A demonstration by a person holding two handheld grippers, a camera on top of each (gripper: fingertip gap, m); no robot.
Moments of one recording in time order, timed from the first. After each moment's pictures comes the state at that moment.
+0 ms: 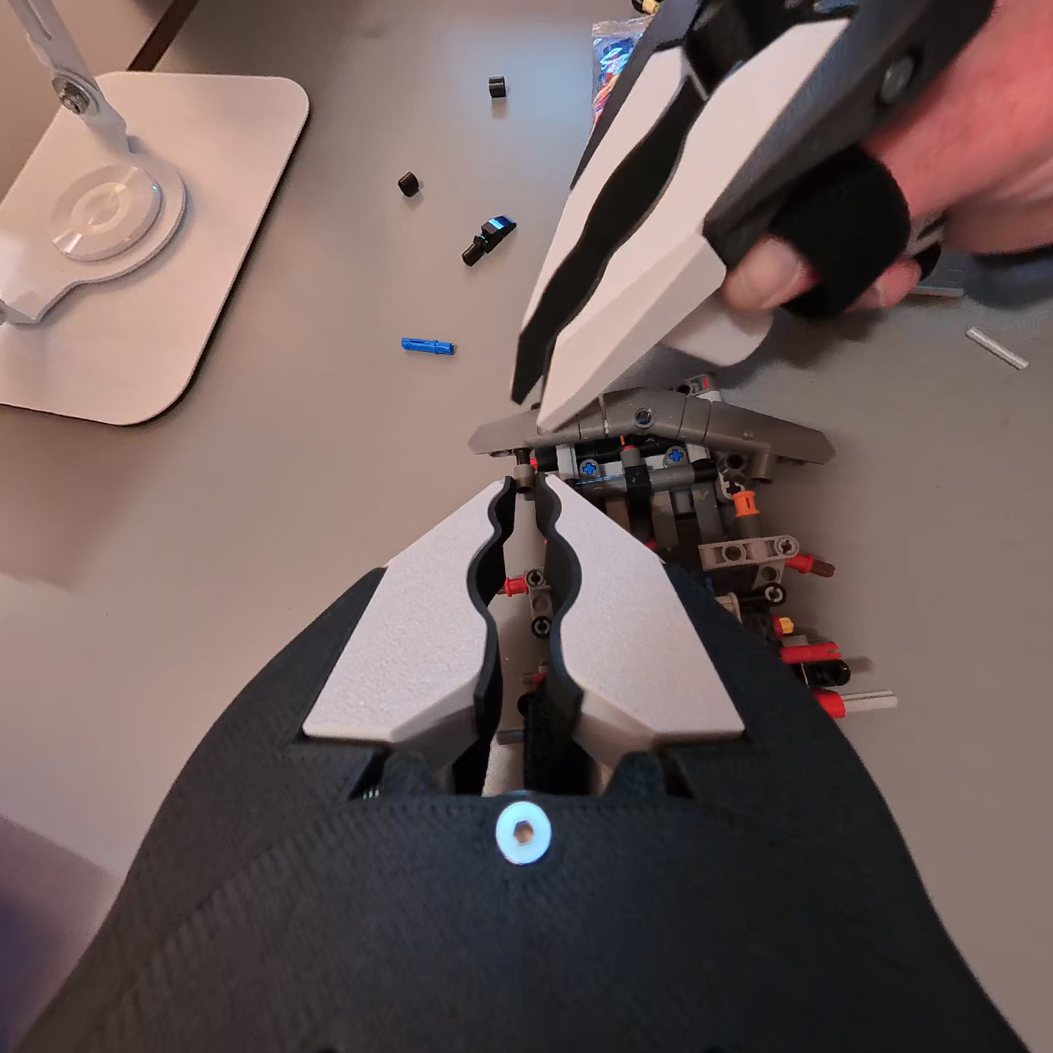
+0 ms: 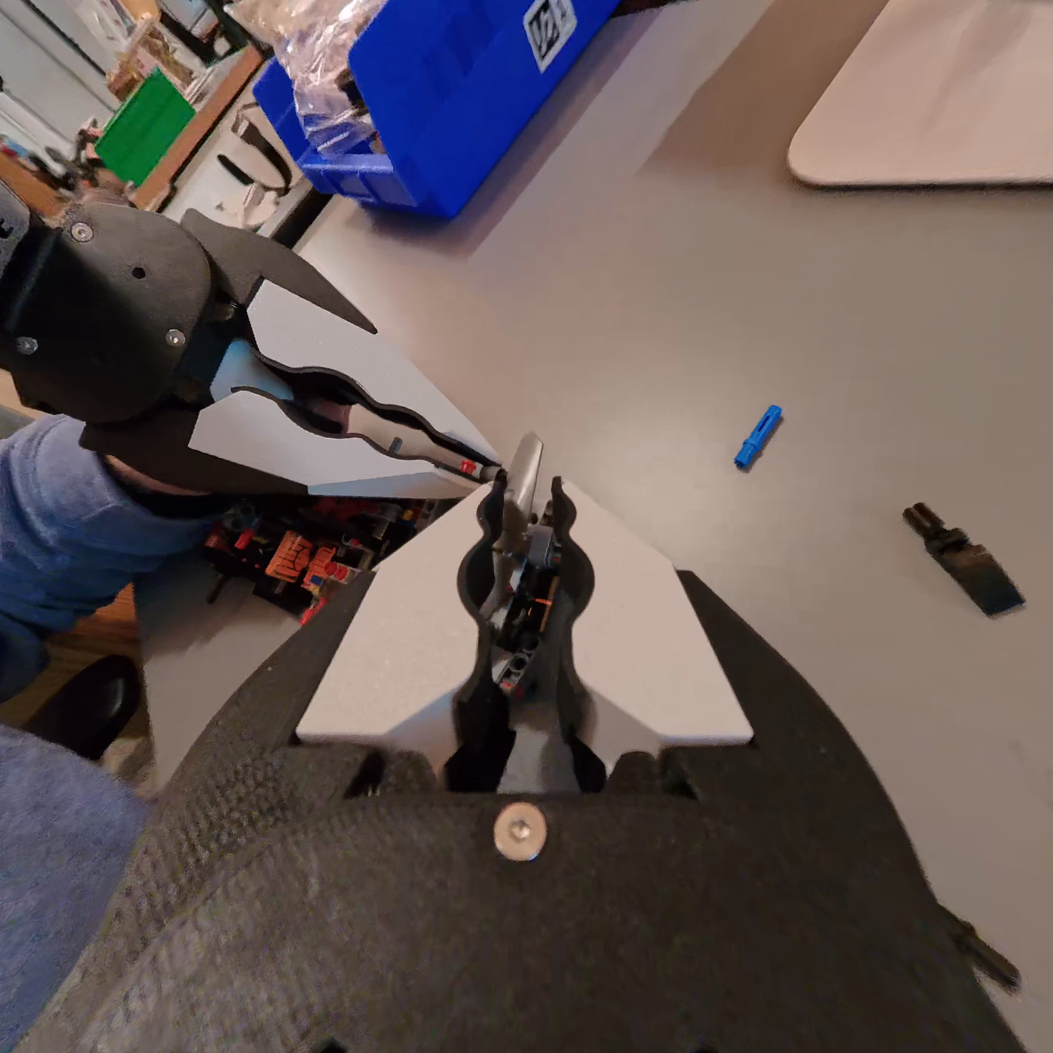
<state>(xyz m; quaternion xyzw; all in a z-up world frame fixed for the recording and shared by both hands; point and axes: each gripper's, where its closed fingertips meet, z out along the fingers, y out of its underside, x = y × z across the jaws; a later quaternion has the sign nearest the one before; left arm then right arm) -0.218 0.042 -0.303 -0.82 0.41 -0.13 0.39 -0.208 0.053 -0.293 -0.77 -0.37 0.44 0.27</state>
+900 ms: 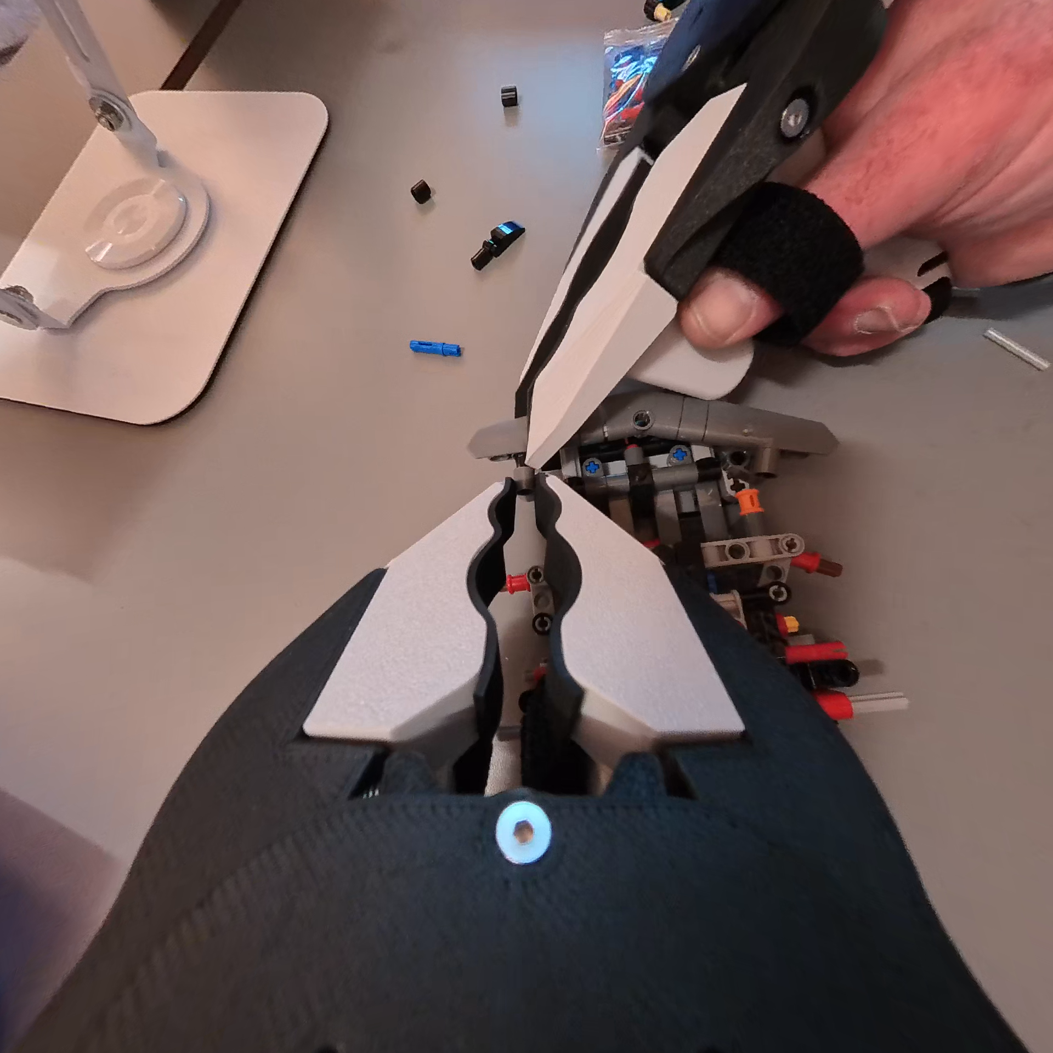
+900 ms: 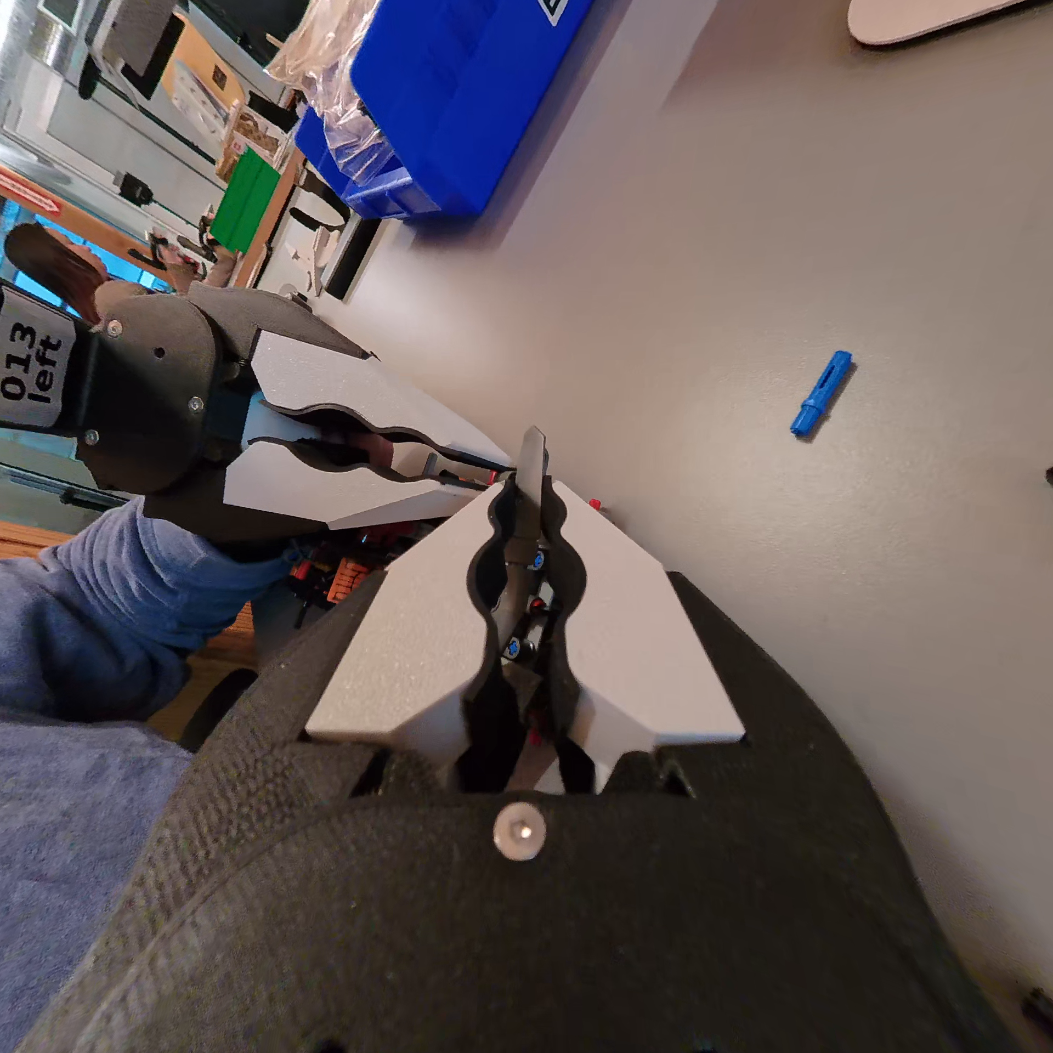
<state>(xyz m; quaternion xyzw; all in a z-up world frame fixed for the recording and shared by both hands) -0.219 0.041 -0.303 -0.81 0.41 -0.11 0.40 -0.220 0.045 -0.300 -0.78 -0.31 0.52 0.18</state>
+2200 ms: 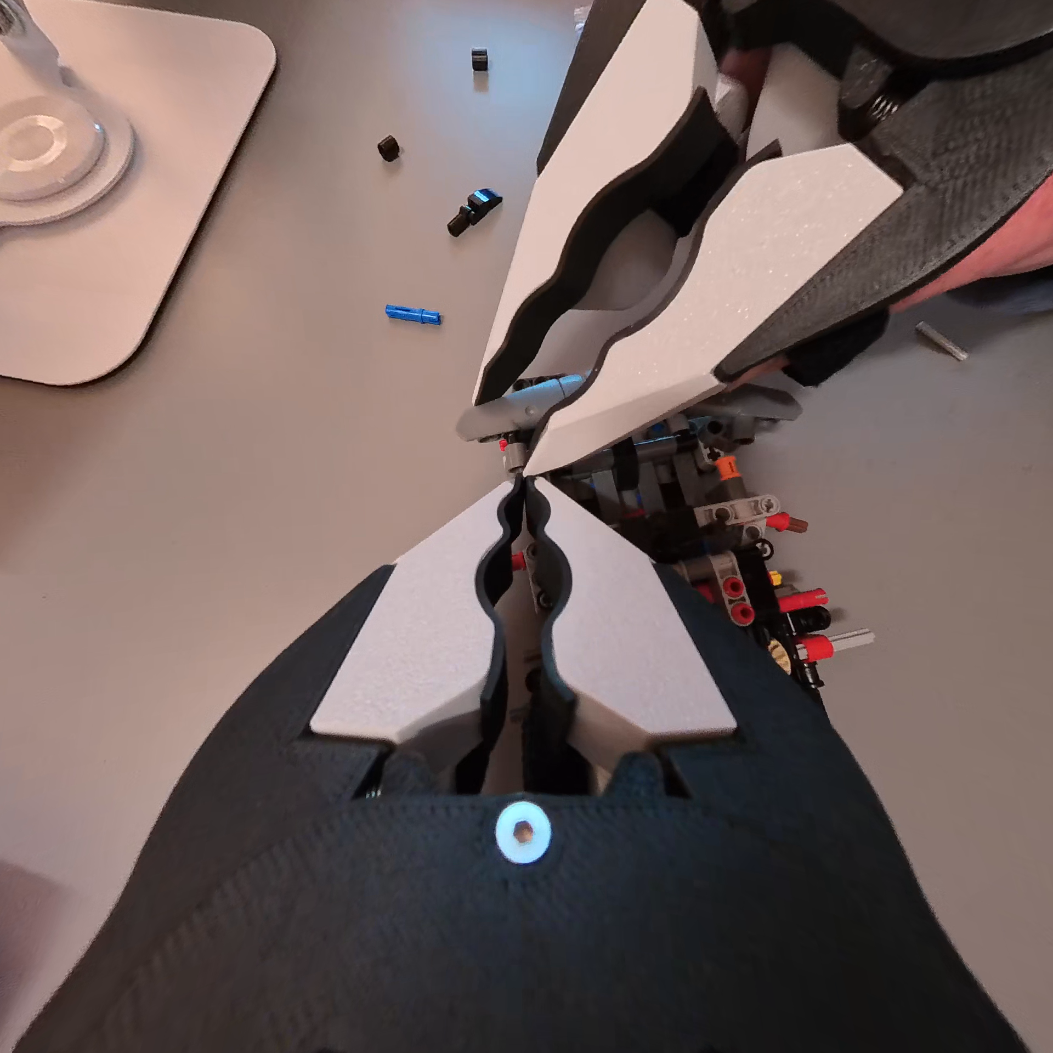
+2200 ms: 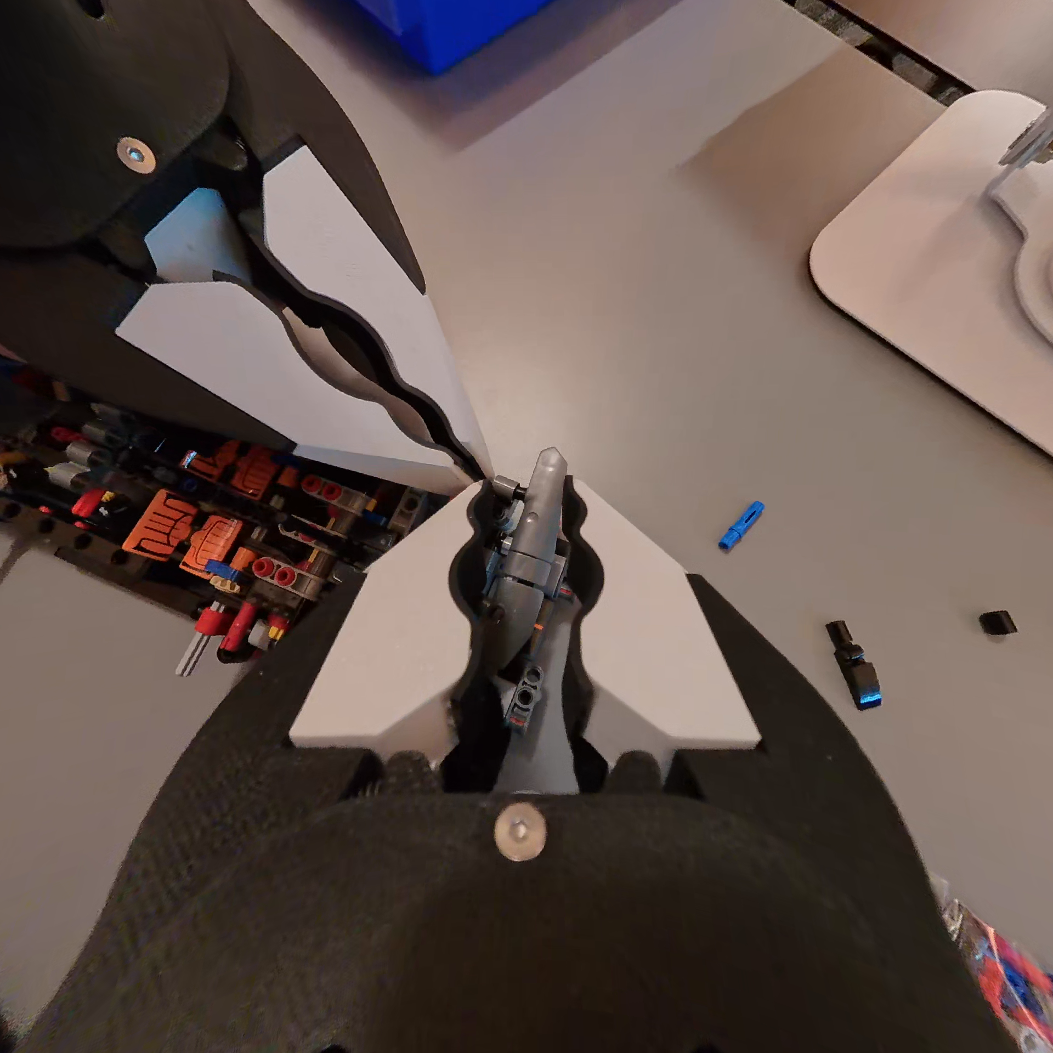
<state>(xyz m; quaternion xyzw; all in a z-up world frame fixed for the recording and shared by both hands) -0.227 0.035 -0.307 -0.82 0.40 -0.18 0.36 -0.230 0.047 -0.299 -0.75 -0.53 0.25 0.32</state>
